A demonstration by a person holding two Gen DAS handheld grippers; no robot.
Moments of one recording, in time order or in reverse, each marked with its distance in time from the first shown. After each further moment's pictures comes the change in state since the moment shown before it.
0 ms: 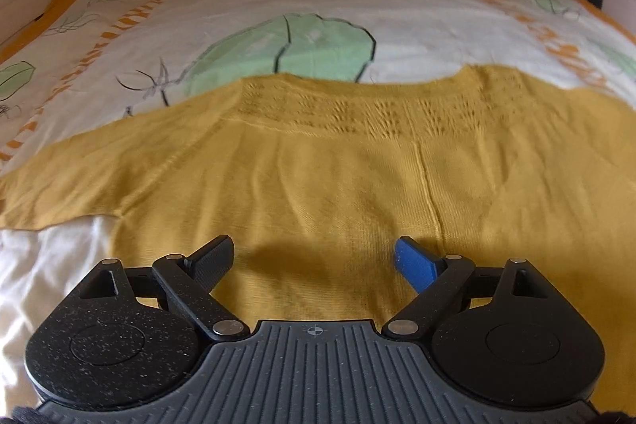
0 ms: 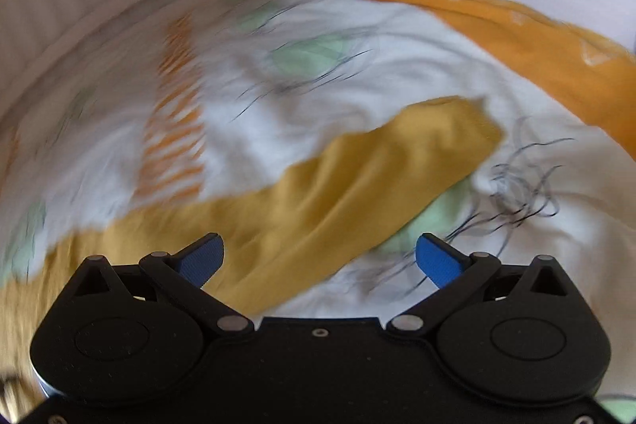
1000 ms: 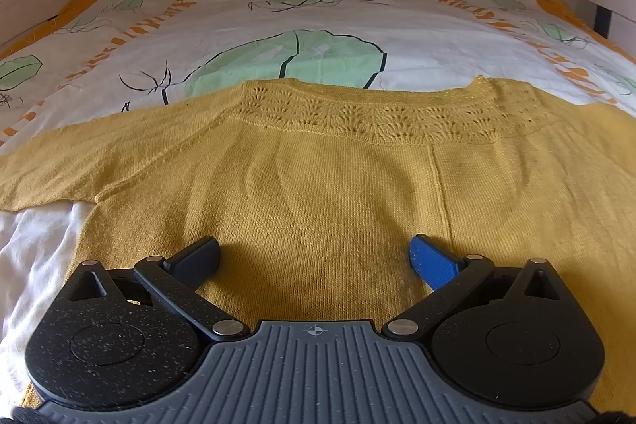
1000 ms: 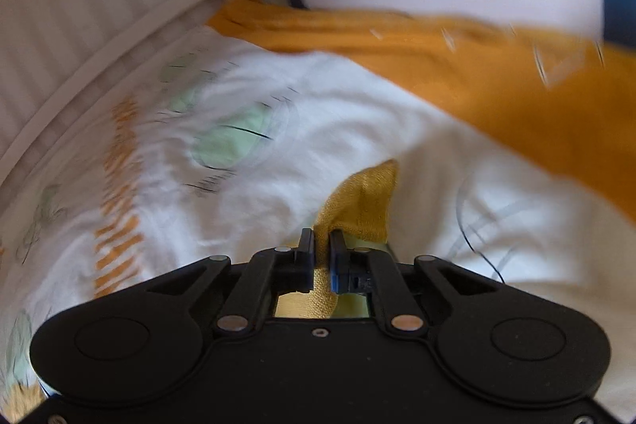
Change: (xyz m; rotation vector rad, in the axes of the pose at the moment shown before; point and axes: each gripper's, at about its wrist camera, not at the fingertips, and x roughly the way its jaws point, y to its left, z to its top) left arm 0.015 0.003 -0.022 -0.062 -0.111 0.002; right arm 0.009 -0.047 0.053 0.130 -0.123 -0.013
